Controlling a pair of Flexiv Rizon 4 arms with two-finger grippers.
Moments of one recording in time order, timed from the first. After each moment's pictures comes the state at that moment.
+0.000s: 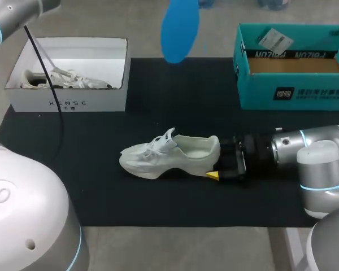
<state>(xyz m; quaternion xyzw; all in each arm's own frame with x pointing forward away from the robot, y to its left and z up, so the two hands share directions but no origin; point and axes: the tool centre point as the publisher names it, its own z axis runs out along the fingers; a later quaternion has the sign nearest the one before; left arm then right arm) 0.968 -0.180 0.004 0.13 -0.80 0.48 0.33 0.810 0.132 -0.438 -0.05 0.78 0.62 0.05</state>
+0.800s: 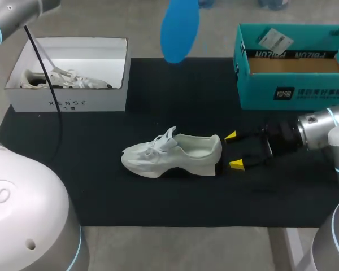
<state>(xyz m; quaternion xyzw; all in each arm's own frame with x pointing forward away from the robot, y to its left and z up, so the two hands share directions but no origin) 0.968 -0.180 0.004 0.13 -0.80 0.48 0.33 0.790 0.071 -0.372 0.02 0.82 0.57 -0.03</state>
